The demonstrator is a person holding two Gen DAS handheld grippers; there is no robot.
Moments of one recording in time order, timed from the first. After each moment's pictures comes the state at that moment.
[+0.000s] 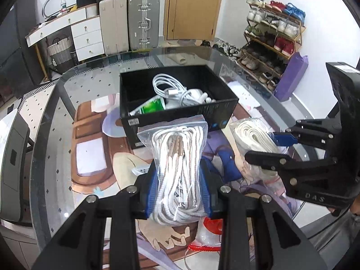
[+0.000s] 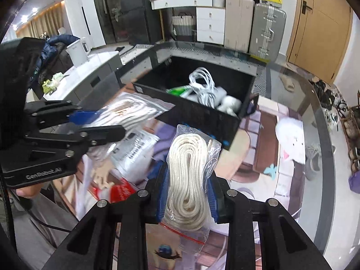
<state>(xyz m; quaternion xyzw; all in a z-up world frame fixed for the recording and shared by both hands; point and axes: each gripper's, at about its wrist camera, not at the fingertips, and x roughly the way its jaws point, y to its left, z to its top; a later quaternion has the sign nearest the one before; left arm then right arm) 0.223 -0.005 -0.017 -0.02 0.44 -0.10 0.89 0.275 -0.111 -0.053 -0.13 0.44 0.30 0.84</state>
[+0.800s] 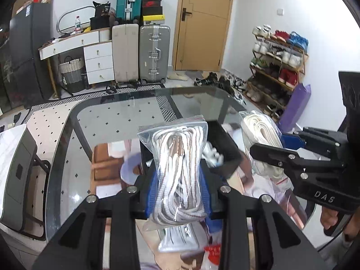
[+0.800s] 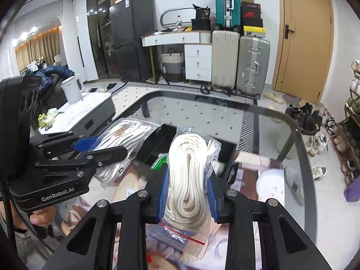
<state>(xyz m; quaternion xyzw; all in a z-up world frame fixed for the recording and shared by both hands) 0.251 0.016 0.033 -0.04 0.35 -0.07 0.93 0.298 -0.101 0.026 -0.09 0.34 0.27 0.90</state>
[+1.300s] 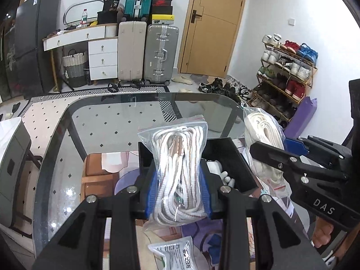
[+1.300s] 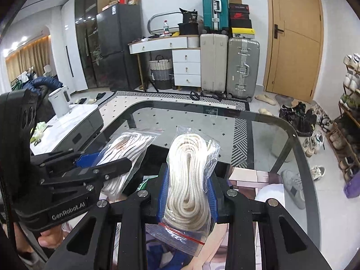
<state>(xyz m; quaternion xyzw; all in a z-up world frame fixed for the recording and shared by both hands) 0.302 0.024 0.013 -0.07 0.35 -0.06 0.93 0.352 -0.086 0.017 -0.07 0.33 0.24 0.91</state>
